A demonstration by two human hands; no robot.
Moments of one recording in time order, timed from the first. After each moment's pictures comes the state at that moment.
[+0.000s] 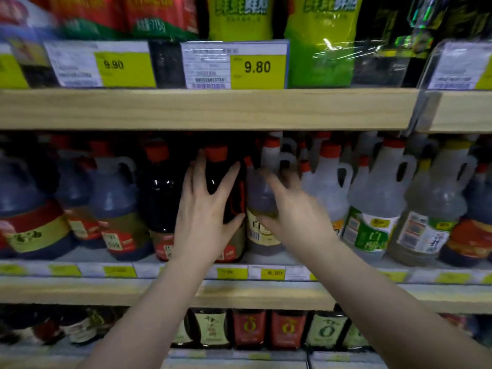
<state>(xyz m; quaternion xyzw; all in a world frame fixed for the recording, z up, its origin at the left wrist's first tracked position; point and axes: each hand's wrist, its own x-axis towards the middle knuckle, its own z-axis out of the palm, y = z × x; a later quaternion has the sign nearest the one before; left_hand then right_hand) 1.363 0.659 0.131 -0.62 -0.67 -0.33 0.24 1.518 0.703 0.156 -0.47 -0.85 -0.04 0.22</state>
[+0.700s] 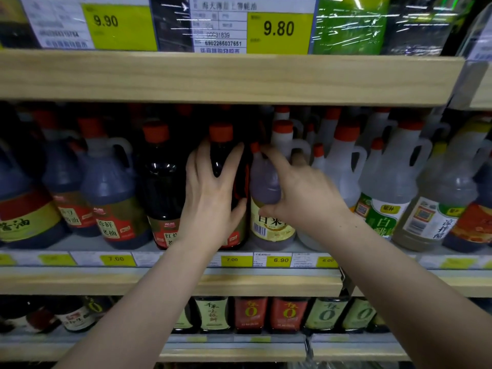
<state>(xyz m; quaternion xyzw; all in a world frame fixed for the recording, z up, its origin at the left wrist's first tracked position) 1.358 0.669 0.125 -0.65 -0.65 -0.35 0.20 1.510 0.705 0.173 -0.47 -0.86 -0.05 0.18</state>
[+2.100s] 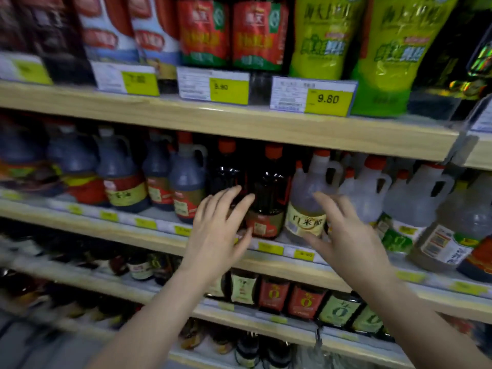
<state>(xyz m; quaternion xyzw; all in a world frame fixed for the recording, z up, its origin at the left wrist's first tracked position) 1.336 0.564 0.126 -0.65 -0.67 -0.29 0.22 1.551 0.637 0.172 -0.41 -0.89 -0.02 0.22</state>
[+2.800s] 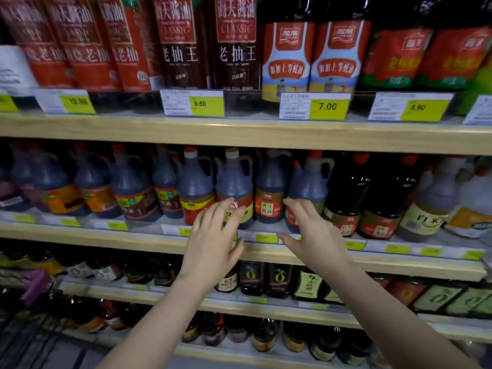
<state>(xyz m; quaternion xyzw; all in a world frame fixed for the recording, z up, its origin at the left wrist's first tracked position) 1.065 0.449 0.136 -0.68 -0.67 -0.24 0.20 1.257 0.531 0.159 -0.45 -0.87 0.04 0.19</state>
